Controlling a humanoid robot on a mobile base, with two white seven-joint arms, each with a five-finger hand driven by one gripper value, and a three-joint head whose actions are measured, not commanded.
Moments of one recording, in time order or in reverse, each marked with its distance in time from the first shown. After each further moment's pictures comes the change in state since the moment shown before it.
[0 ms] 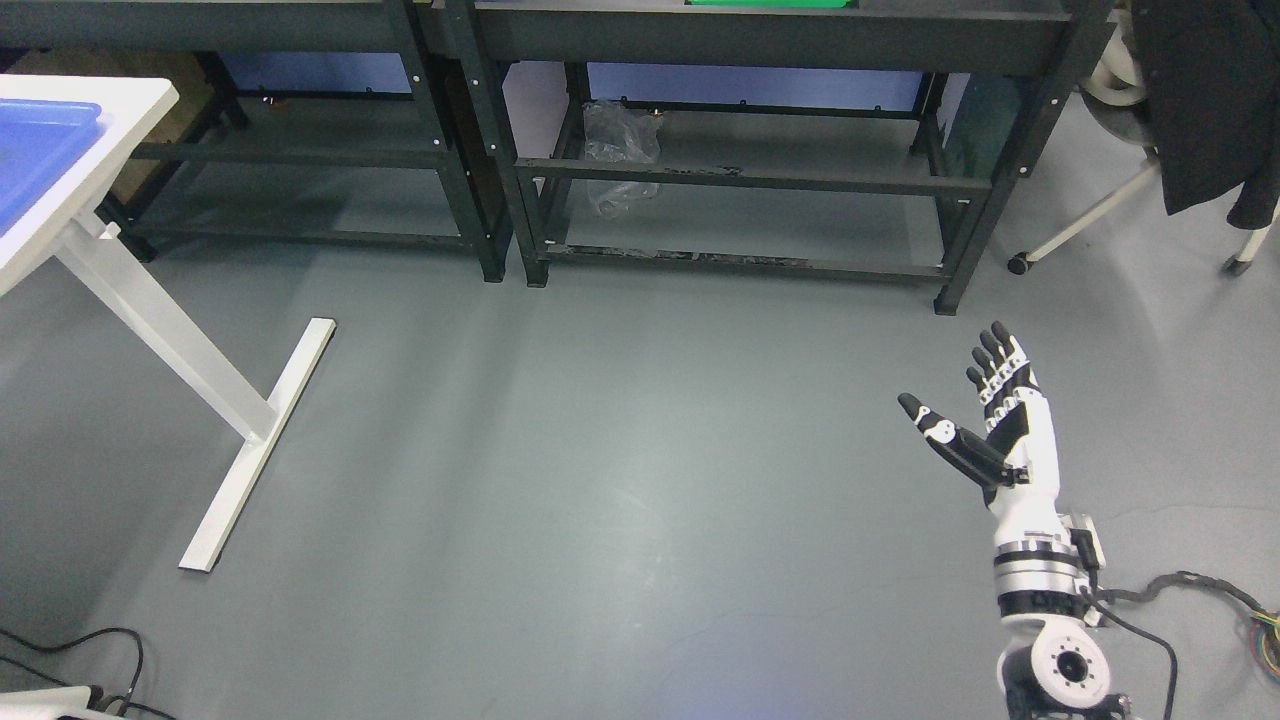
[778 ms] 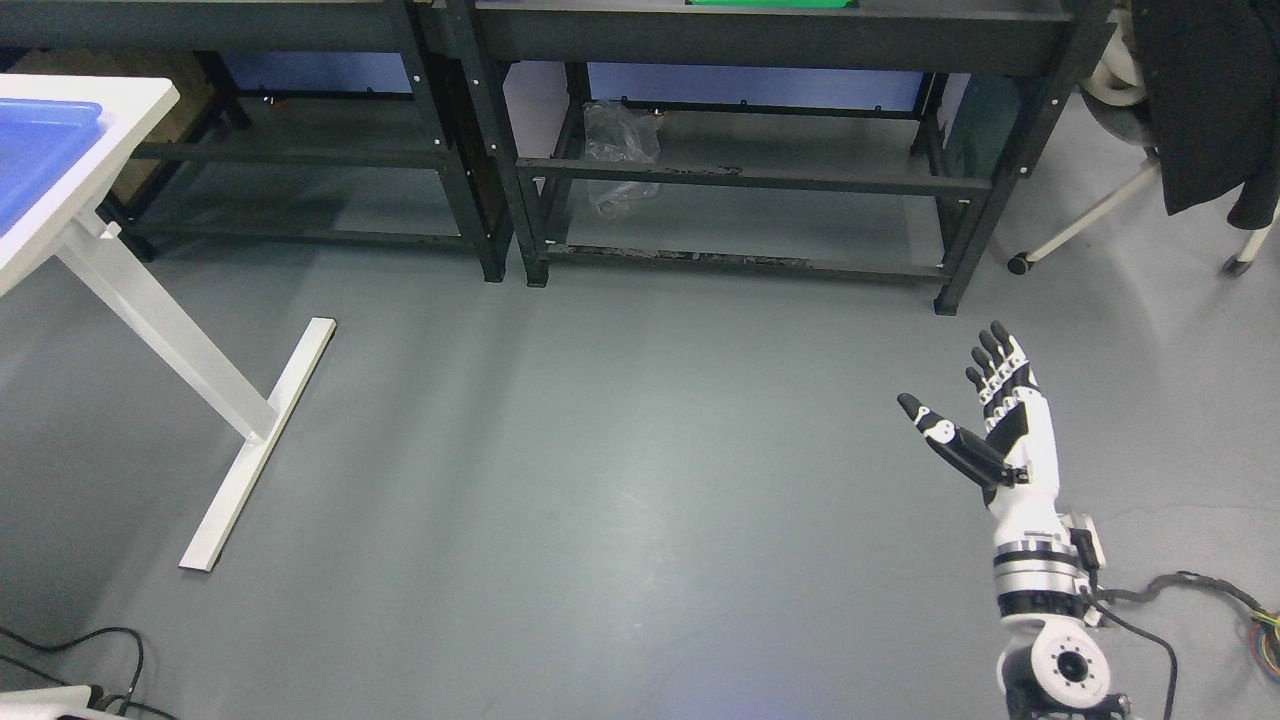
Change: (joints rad) left arm 0.000 0.000 0.000 0.000 0.000 0.000 0.000; right arm 0.000 0.000 0.000 0.000 0.001 0.000 -0.005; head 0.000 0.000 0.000
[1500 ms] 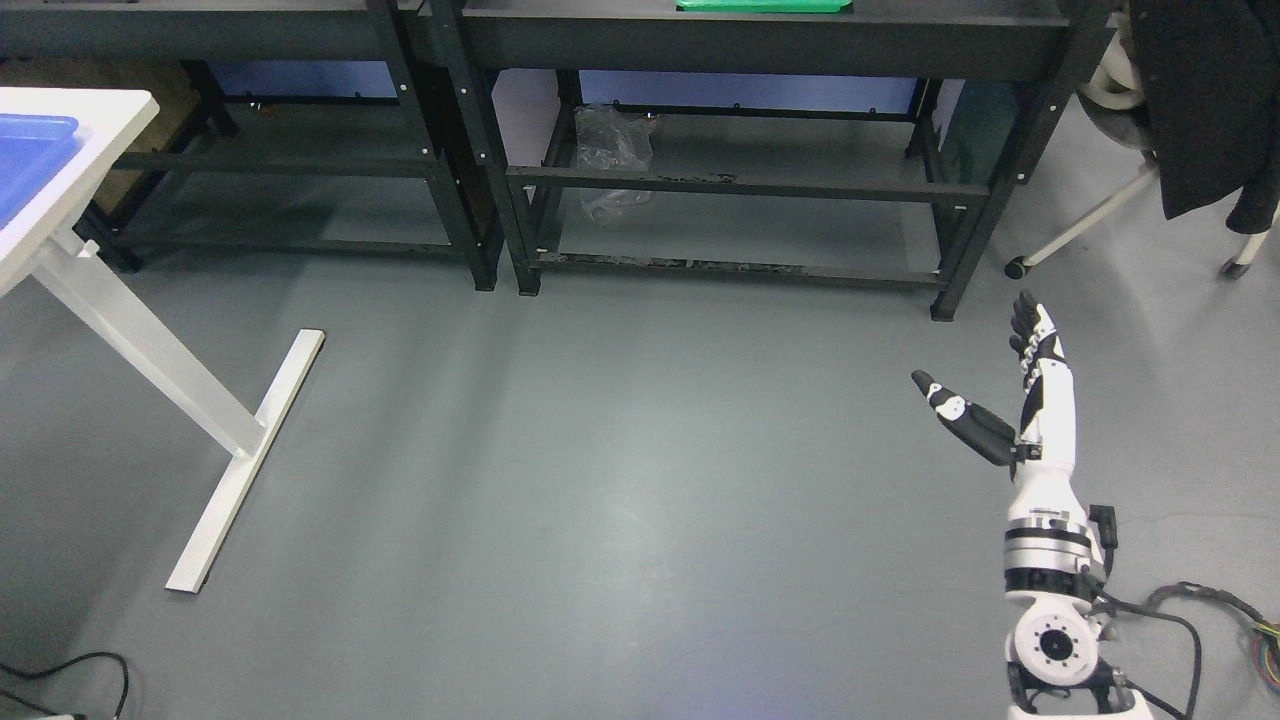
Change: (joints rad) left arm 0.000 0.000 0.000 0.000 0.000 0.000 0.000; right arm -0.043 0.000 0.000 -0.007 0.310 -0.009 -0.160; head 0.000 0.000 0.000
